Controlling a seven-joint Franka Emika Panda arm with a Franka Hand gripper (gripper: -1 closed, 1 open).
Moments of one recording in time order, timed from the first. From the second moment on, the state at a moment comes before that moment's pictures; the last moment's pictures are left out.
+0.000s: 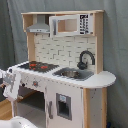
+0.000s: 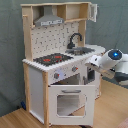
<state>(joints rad) -0.24 -1.08 1.22 -2.52 0.16 2.21 -0.45</state>
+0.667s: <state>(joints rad) -0.30 -0.93 1.23 -2.52 0.18 2.31 -0.54</state>
